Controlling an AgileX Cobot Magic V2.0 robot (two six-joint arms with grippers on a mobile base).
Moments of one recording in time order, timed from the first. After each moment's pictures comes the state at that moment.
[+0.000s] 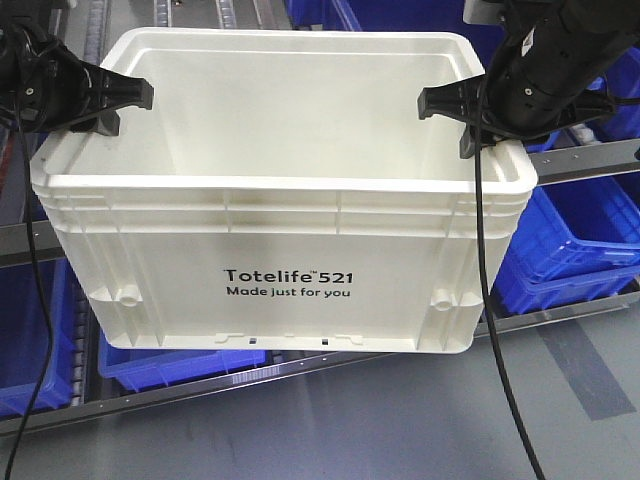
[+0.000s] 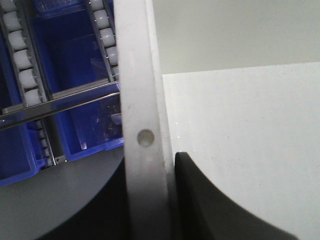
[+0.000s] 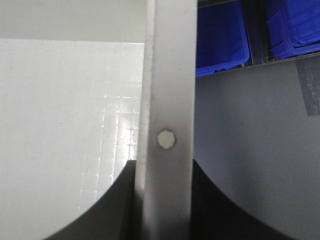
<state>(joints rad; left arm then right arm) -0.22 1.59 -1.59 0.03 0.99 -0.16 0.30 1.70 -1.73 -0.07 1.17 0.28</state>
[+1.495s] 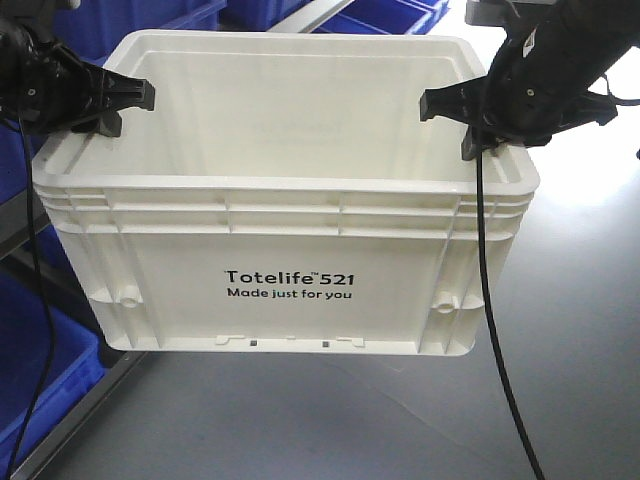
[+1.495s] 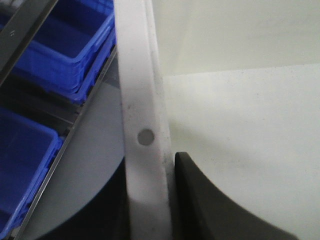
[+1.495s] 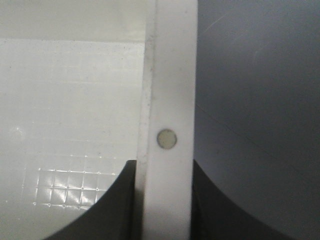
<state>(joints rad) -0.22 1.59 -1.59 0.03 0.99 -0.16 0.30 1.70 -1.73 -0.07 1.19 0.28</state>
